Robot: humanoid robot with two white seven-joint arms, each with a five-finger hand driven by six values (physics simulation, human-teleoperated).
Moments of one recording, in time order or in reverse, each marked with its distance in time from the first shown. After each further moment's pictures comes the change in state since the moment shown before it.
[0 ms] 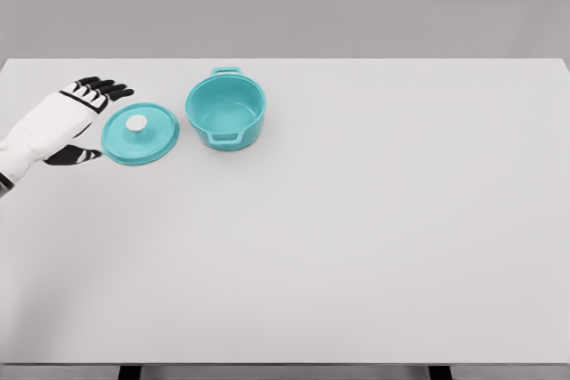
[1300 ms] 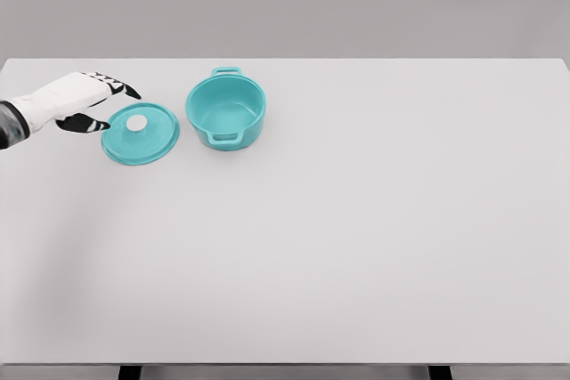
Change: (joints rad) left arm -0.463 0.032 -0.454 0.464 0.129 -0.001 -0.123; right arm 0.000 0.000 0.000 0.000 0.000 0.000 0.000
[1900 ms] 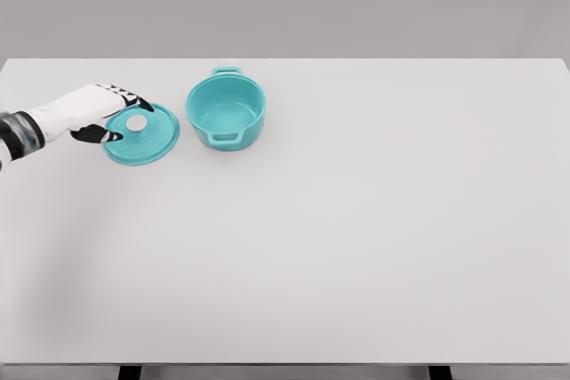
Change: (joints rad) left arm 0.018 -0.021 -0.027 -0.006 0.002 0.000 0.002; right arm 0.000 0.000 0.000 0.000 0.000 0.000 0.000
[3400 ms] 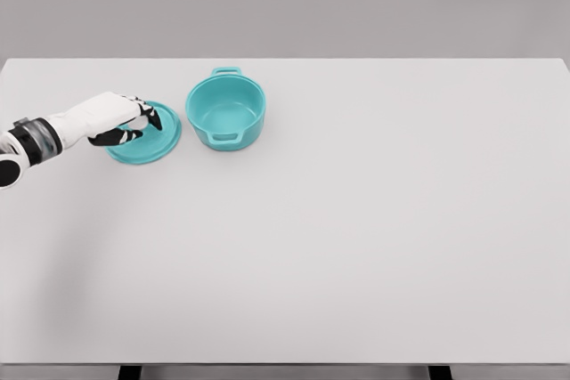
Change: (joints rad) left arm 0.014 -0.038 -0.004 0.001 -0.004 0.000 0.001; right arm 0.000 0.000 0.000 0.000 0.000 0.000 0.000
